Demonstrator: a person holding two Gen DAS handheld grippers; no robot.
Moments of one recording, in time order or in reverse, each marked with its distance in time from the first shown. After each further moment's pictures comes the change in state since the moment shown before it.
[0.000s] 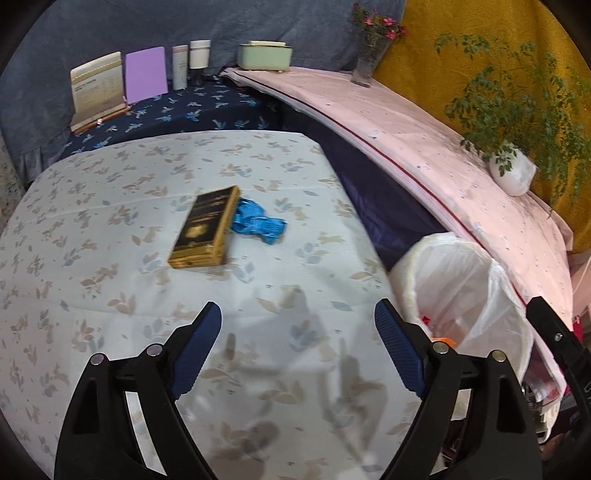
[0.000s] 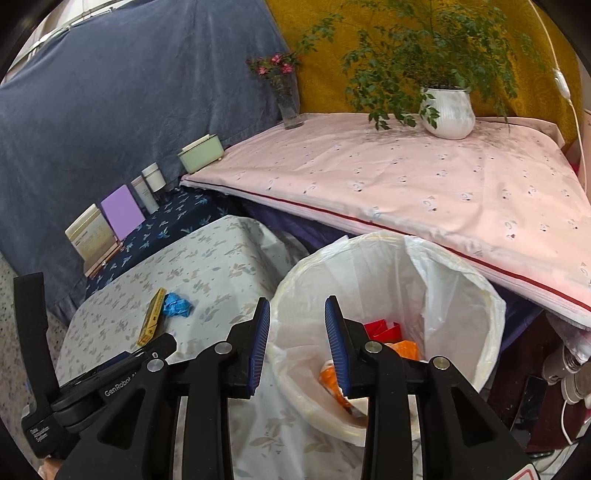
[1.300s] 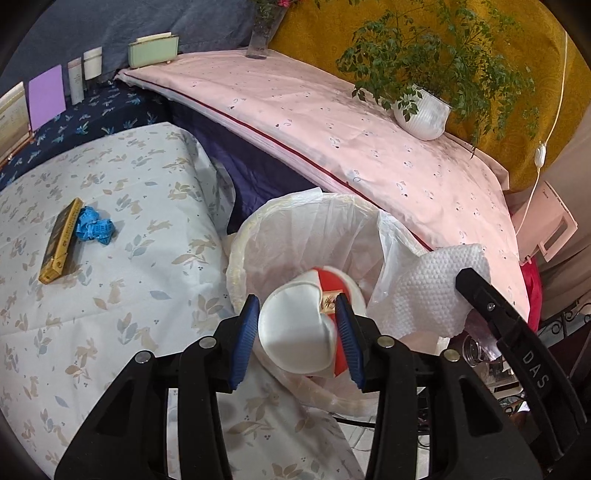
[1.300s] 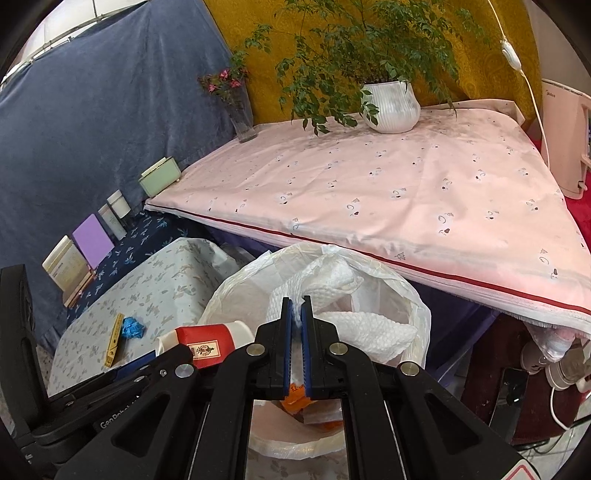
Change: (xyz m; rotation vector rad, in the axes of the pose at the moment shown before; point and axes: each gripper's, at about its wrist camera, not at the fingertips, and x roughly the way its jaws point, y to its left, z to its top) left arm 0.007 -0.126 -0.014 0.181 0.107 -0.279; right arm -0.014 -0.085 0.008 0.119 -0.034 -0.099
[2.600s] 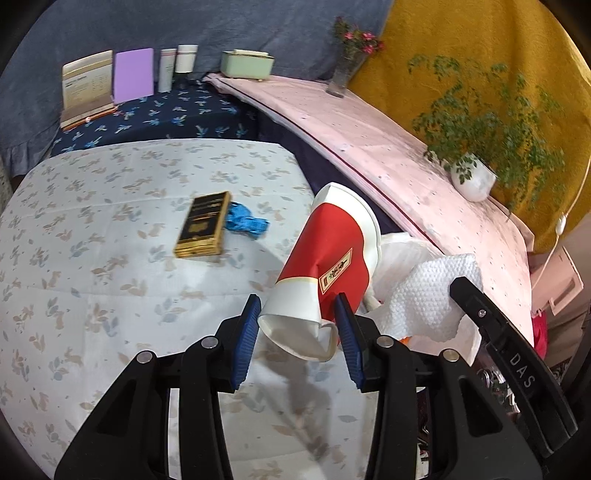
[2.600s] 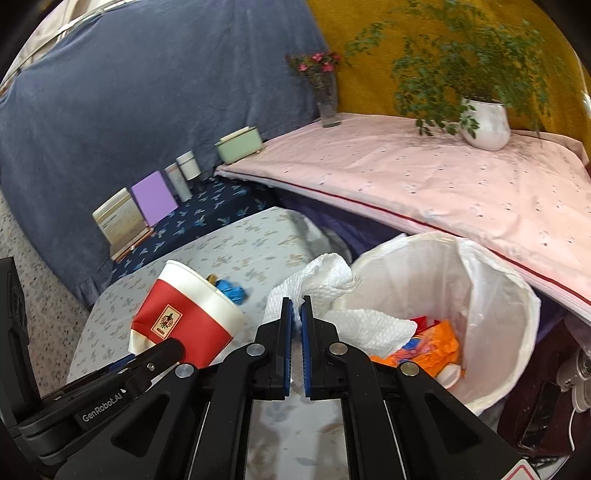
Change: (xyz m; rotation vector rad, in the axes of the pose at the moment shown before) left arm -0.100 0.110 -0.026 -0.175 -0.126 0.115; right arm -0.018 0.121 -0.030 -0.152 0.027 0.154
